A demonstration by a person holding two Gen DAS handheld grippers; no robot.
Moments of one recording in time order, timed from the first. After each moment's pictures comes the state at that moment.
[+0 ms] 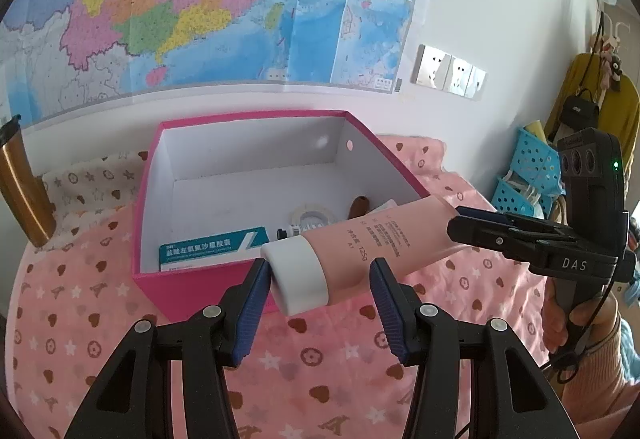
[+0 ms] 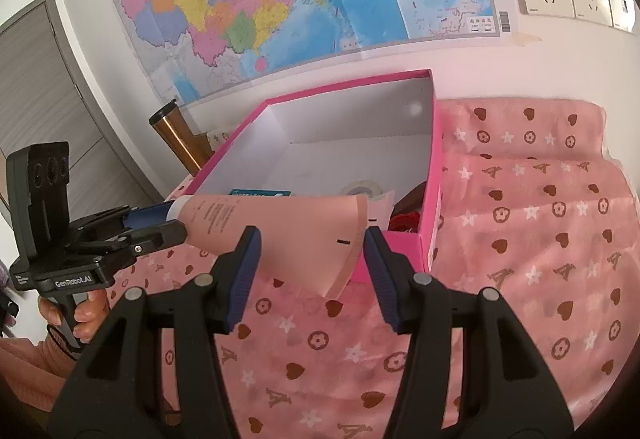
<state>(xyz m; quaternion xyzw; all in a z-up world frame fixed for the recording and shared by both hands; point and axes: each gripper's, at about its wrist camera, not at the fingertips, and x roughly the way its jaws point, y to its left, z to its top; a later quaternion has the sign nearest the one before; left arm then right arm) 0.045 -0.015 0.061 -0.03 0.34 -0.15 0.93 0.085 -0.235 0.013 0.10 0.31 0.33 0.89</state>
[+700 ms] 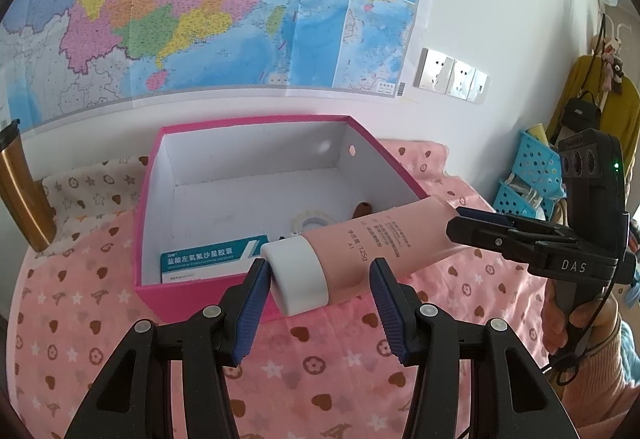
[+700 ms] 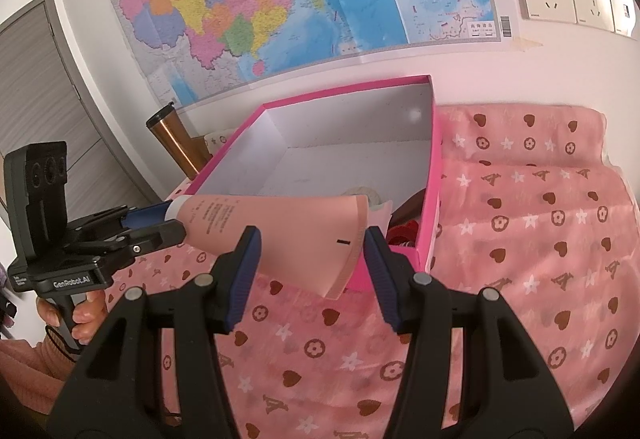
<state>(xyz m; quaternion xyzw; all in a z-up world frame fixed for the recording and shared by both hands) 0.053 -0.013 0.063 -0.03 0.34 -0.15 0.93 0.089 -0.235 0.015 0.10 0.31 0.33 0.89</state>
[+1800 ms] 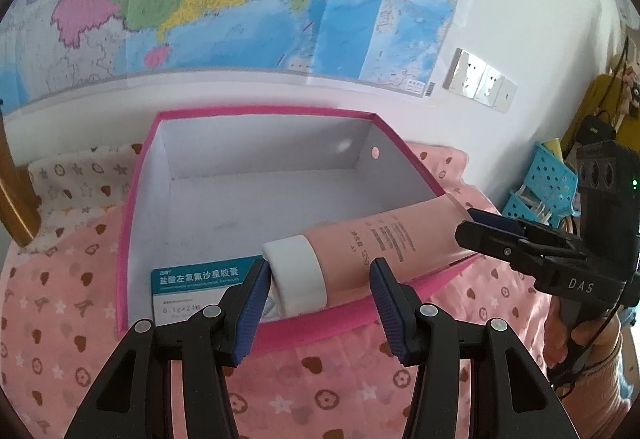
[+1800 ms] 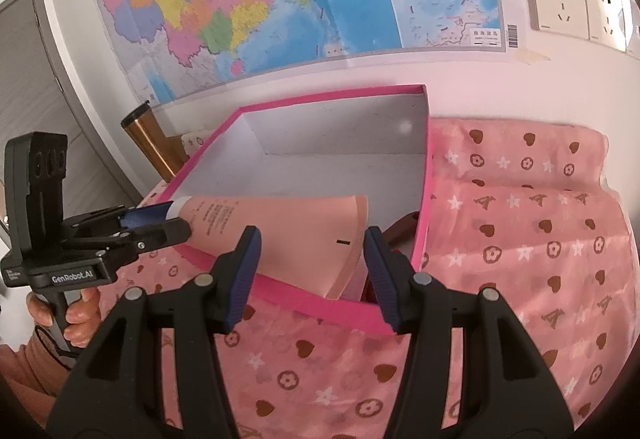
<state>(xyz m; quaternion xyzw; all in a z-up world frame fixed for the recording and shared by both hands) 0.106 0.000 0.046 -0.06 0.36 -0.14 0.92 0.134 -0.221 0.018 0.07 0.32 0.31 0.89</state>
